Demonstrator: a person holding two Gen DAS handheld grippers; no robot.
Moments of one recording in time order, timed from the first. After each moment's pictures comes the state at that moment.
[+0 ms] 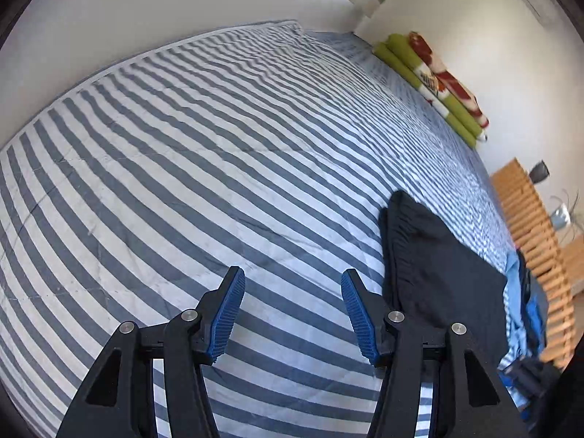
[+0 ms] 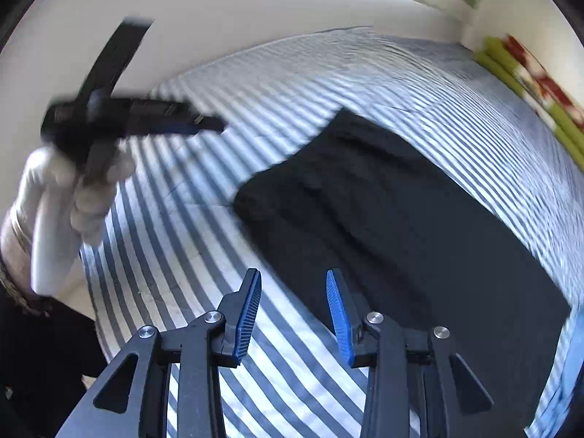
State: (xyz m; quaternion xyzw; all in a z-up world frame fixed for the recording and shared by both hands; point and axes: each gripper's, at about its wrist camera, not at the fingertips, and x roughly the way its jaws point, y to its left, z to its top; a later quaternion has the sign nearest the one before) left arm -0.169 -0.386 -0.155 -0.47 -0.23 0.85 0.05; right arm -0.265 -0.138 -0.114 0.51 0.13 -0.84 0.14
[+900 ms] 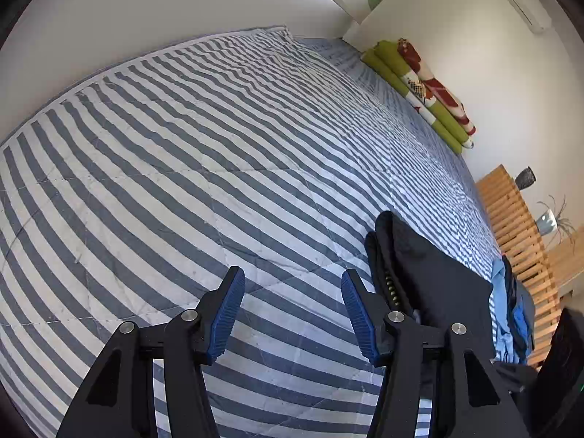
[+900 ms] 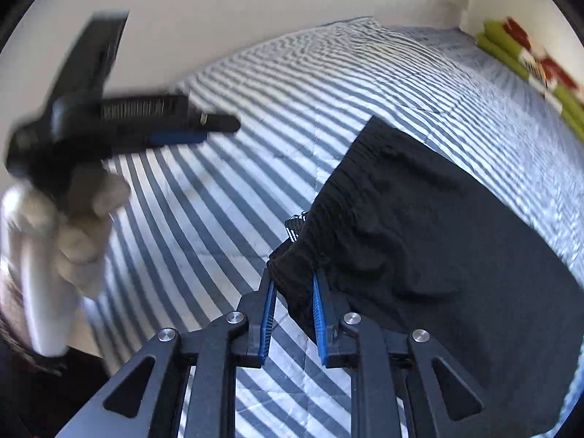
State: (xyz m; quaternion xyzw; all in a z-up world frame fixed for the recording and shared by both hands) left arm -0.178 -0.390 -0.145 -0.46 -0.23 0.85 0.08; right arm -0.299 -0.113 -0.108 0.51 -0.03 -0.85 0.12
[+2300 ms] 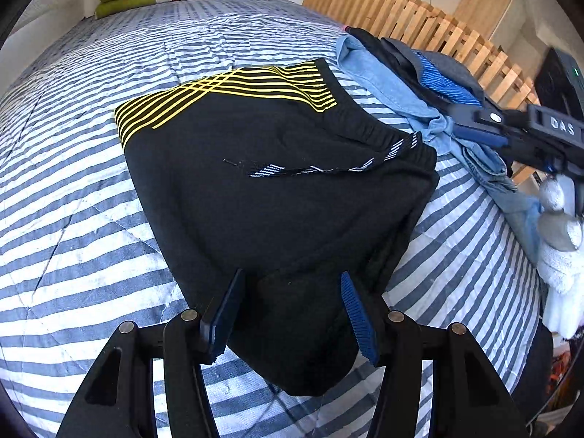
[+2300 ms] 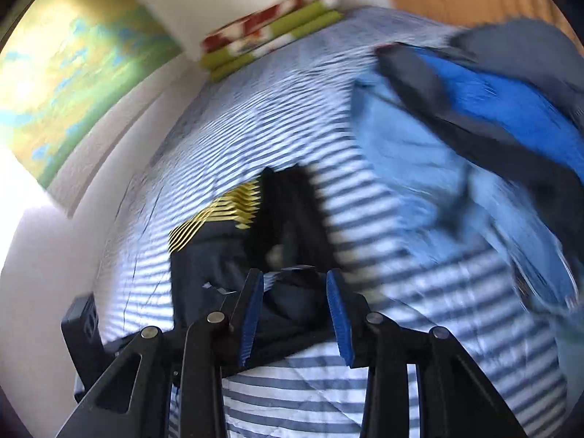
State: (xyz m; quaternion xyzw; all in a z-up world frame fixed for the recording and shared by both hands) left arm -0.125 0.042 -0.162 -0.50 0.09 0.77 0.39; right arm -0.124 0.251 -0.101 0.39 -0.31 -0.86 -0.12
